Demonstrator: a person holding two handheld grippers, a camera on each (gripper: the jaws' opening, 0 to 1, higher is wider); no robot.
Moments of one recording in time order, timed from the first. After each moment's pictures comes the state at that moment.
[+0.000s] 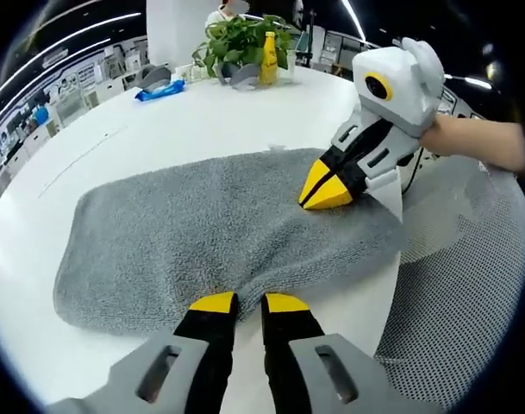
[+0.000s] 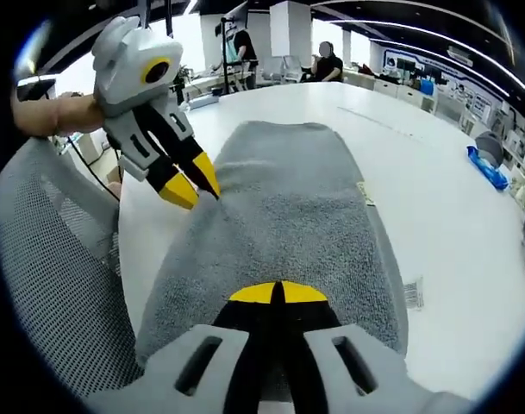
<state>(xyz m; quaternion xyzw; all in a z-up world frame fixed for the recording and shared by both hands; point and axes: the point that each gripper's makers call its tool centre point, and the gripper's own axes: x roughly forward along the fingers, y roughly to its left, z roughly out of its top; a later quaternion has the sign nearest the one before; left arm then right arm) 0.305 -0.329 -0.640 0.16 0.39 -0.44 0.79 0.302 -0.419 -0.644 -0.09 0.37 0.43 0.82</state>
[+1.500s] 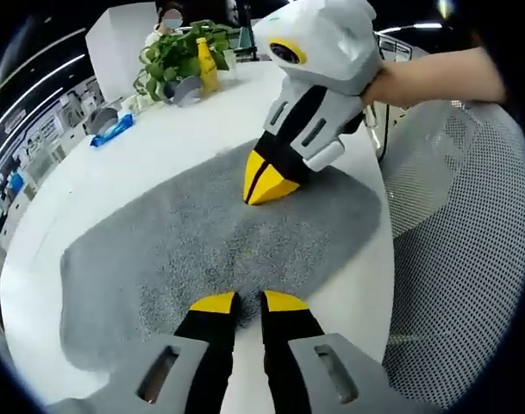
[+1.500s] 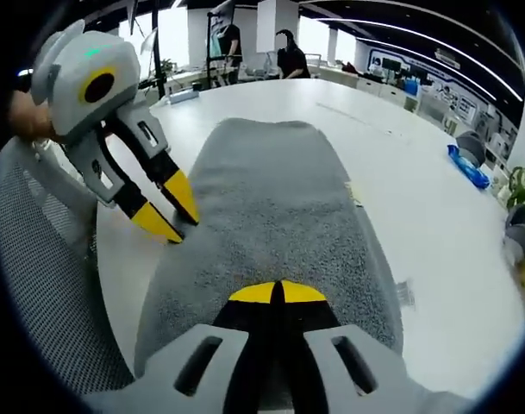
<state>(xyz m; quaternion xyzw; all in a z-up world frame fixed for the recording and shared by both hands) 0.296 -0.365 -0.650 0.30 0.32 -0.50 0.75 0.316 -0.439 -0.654 -0.18 0.35 0.39 0.84</state>
